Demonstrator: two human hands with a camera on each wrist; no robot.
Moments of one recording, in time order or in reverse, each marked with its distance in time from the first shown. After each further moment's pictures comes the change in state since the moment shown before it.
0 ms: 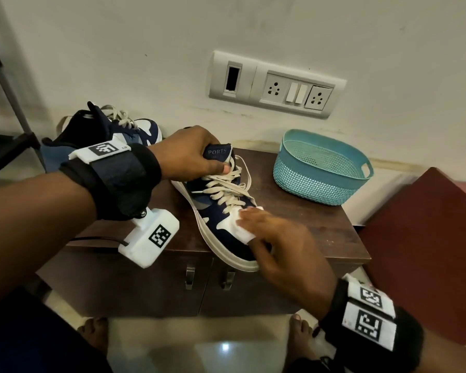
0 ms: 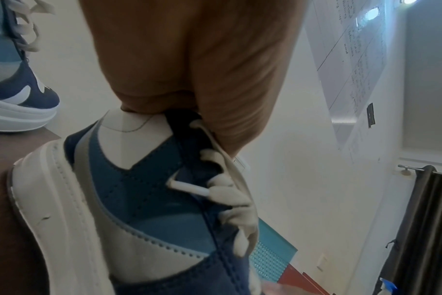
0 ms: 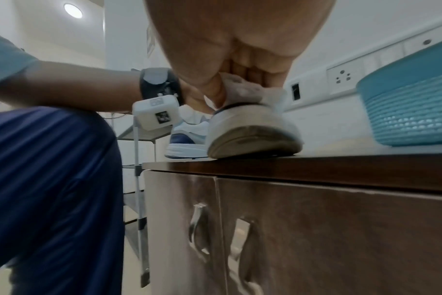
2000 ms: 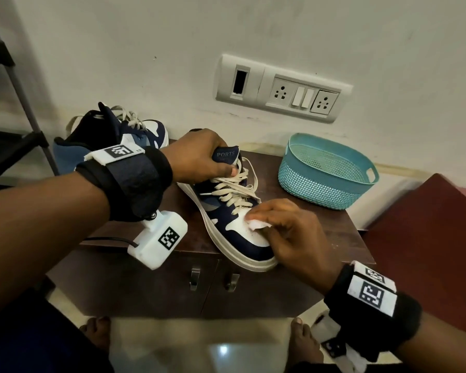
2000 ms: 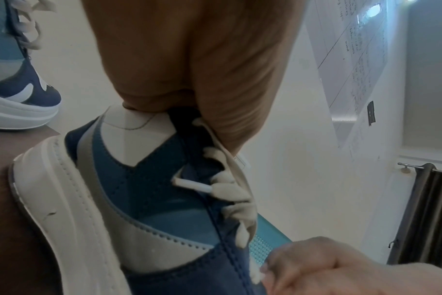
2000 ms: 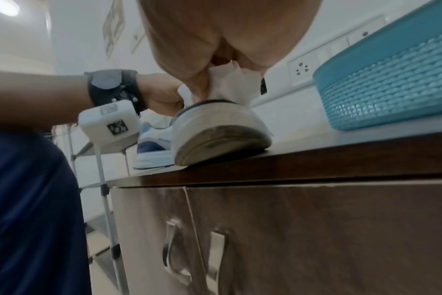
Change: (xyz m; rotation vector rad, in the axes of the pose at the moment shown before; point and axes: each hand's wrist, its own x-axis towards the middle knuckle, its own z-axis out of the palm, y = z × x) left_hand 0.000 -0.001 0.002 0.049 0.012 0.007; right_hand 0.017 0.023 0.000 0.131 0.085 -0.037
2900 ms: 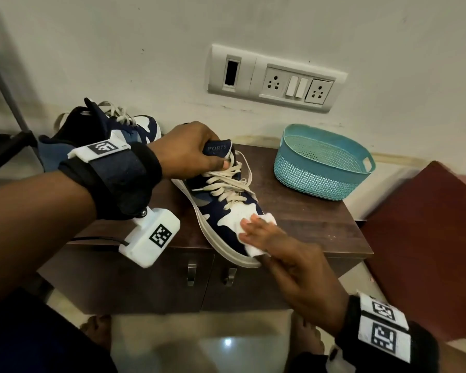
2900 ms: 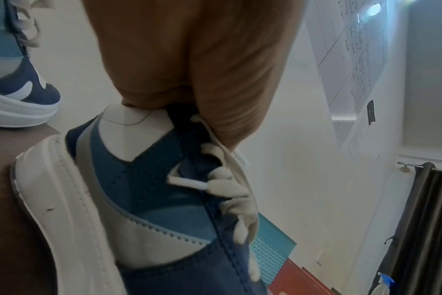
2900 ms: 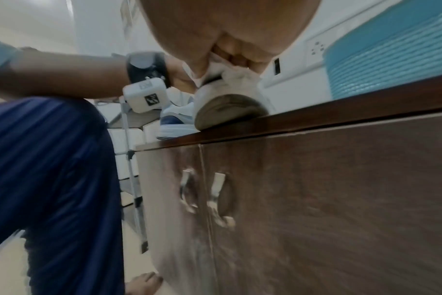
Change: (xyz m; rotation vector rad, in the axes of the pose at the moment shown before) left_hand -0.003 0.005 -0.001 -0.005 0.015 -0.015; right_hand -0.053 -0.012 0.004 0.194 -0.076 0.004
